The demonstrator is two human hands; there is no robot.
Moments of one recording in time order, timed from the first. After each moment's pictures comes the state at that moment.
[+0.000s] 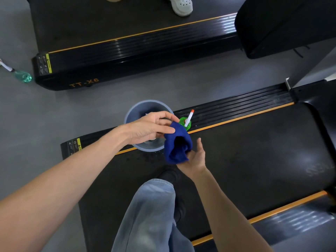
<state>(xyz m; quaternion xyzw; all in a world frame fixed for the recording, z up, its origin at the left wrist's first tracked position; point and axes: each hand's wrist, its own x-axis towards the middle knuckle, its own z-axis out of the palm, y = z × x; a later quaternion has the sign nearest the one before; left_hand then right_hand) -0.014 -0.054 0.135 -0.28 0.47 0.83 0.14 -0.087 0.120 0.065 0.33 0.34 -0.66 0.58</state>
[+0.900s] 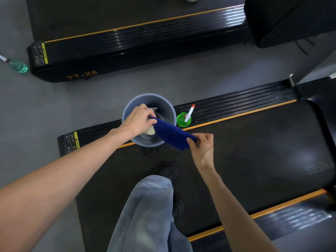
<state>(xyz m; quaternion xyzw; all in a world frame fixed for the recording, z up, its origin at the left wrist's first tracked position) -0.002 -0.067 0.071 -0.35 0.85 0.37 0.12 -0.109 0.139 0.057 -0.19 0.88 -0.32 0.28</state>
